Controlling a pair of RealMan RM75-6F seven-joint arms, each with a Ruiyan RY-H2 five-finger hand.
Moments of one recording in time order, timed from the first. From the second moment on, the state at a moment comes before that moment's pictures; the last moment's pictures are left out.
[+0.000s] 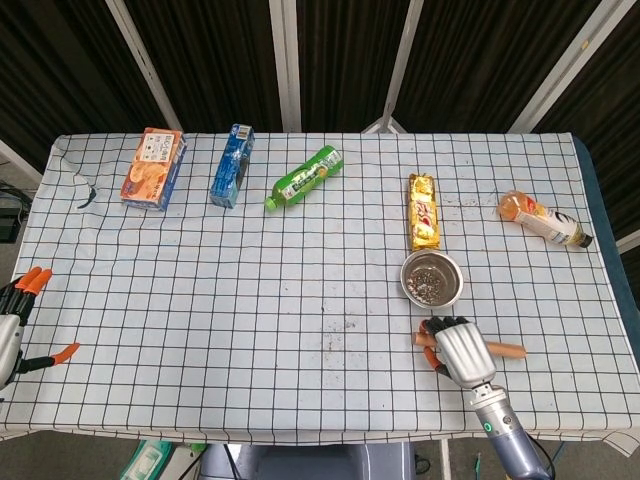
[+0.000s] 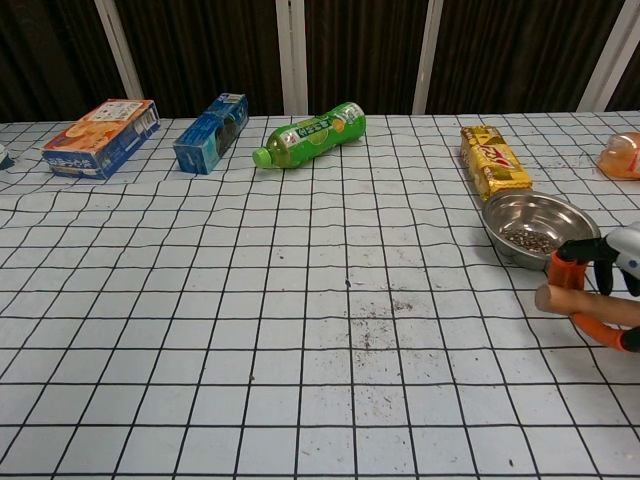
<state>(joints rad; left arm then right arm) -0.09 -1.07 -0.05 -1.68 1.43 1.42 -0.13 0.28 -1.51 0.00 -1.48 -1.58 1.33 -0.31</state>
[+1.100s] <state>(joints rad) -0.09 -1.07 -0.05 -1.68 1.43 1.43 -0.13 0.23 -1.41 0.25 -1.70 -1.47 1.56 0.35</state>
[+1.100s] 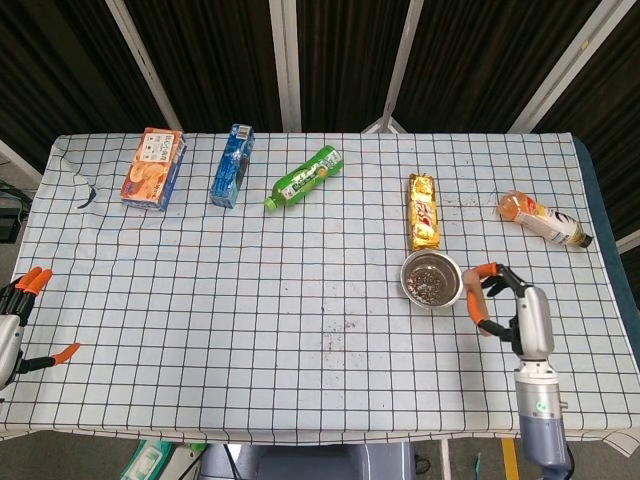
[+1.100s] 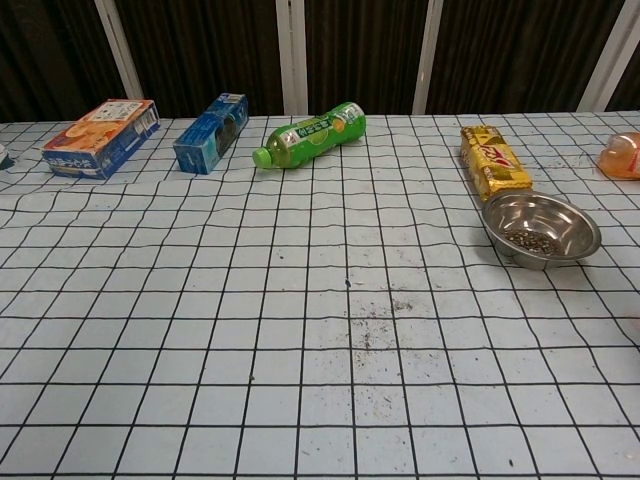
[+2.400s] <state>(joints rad) -0.10 -1.06 -0.06 -1.70 1.41 1.39 -0.17 0.46 -1.96 0.57 -1.26 -1.27 1.65 0.67</state>
